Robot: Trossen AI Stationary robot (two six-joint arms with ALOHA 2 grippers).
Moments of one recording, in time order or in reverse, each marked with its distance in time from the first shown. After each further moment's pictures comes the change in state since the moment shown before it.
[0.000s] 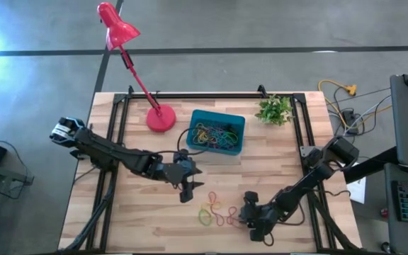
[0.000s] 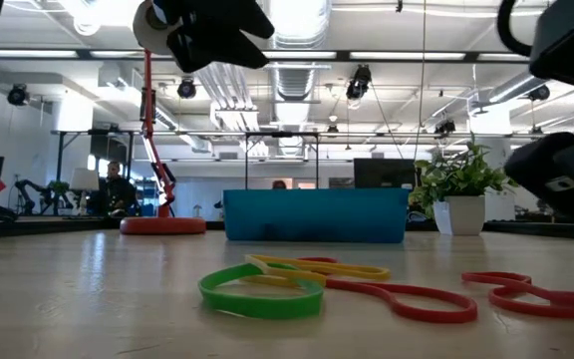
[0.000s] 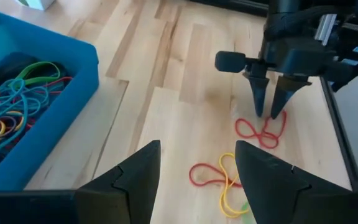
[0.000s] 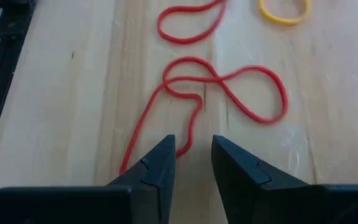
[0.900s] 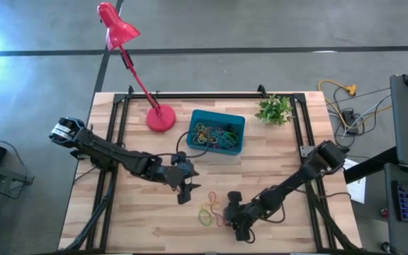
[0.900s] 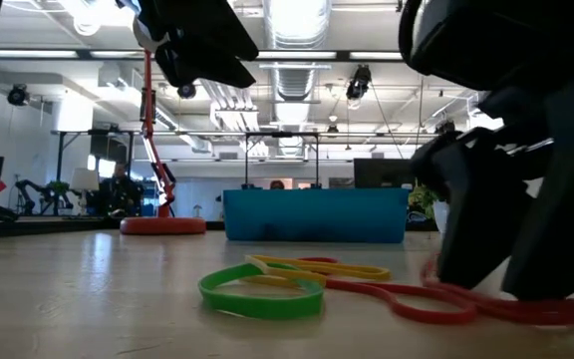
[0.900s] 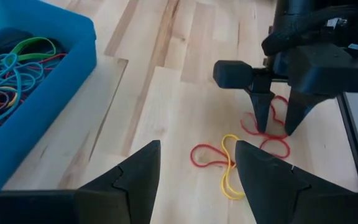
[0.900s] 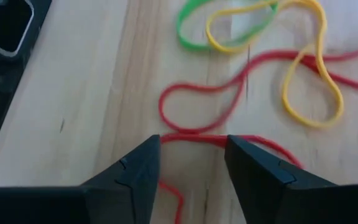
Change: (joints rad) left arm -0.016 -0.001 -0.052 0.001 0.005 -0.034; right arm -0.140 0.142 0.175 -0.002 -0.150 -0.199
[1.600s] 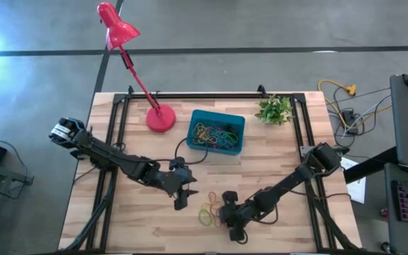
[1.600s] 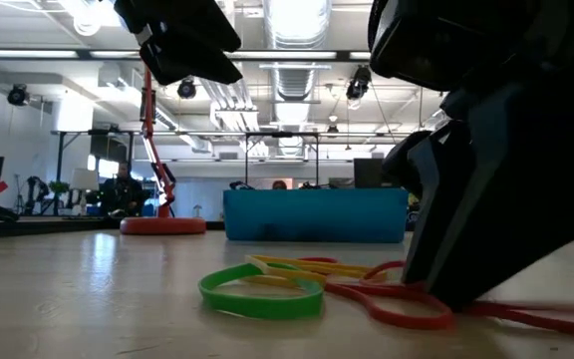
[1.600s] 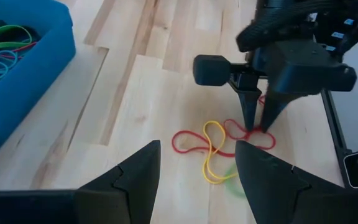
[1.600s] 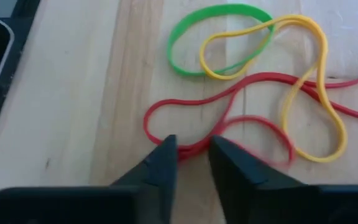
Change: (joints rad) left arm -0.055 0.000 -0.012 0.000 0.001 -0.030; right arm -0.019 0.075 0.099 -0.087 -0.007 0.008
